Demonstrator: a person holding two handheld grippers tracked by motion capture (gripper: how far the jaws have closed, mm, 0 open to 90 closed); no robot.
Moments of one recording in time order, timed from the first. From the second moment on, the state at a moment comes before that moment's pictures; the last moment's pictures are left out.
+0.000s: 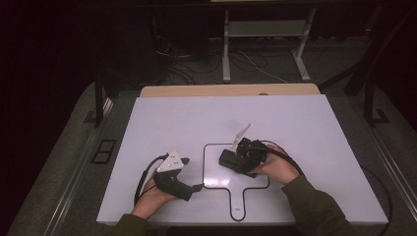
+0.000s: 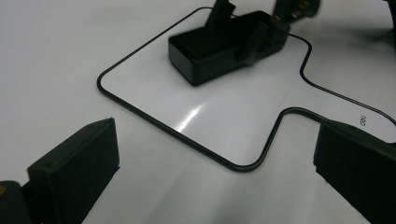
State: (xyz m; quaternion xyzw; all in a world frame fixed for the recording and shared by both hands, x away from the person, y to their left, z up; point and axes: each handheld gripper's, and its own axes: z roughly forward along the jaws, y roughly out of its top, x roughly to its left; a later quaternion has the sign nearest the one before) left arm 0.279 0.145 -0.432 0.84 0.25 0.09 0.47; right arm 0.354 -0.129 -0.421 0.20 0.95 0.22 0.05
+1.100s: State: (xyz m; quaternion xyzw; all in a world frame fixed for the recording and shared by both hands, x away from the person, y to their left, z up) left arm 0.278 0.143 -0.431 0.84 0.25 0.09 0.47; right arm 0.338 -0.115 -0.420 0.18 0.96 0.21 0.06
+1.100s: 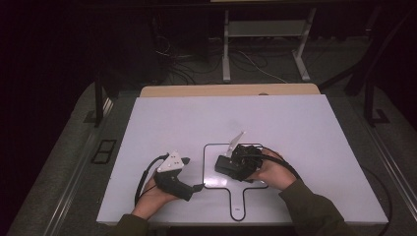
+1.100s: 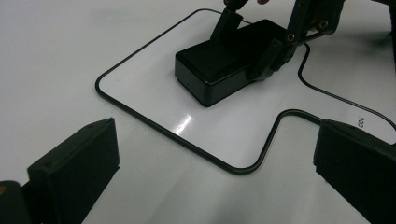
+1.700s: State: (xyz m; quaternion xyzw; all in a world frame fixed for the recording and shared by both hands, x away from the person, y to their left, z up) left arm 0.279 0.143 -0.431 0.84 0.25 0.09 0.47; right arm 0.365 -0.163 -0.421 0.26 0.94 0.20 0.08
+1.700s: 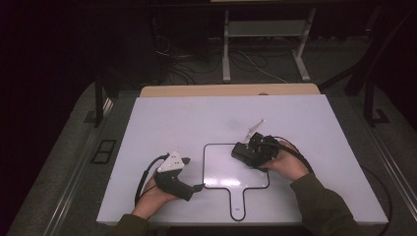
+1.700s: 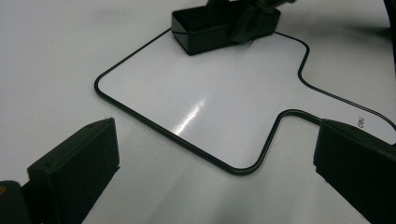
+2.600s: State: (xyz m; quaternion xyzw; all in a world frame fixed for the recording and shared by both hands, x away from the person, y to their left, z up) left arm 0.279 0.141 -0.431 0.84 0.24 0.09 0.47; right arm 0.343 -0.186 -0.422 0.25 0.94 0.21 0.07
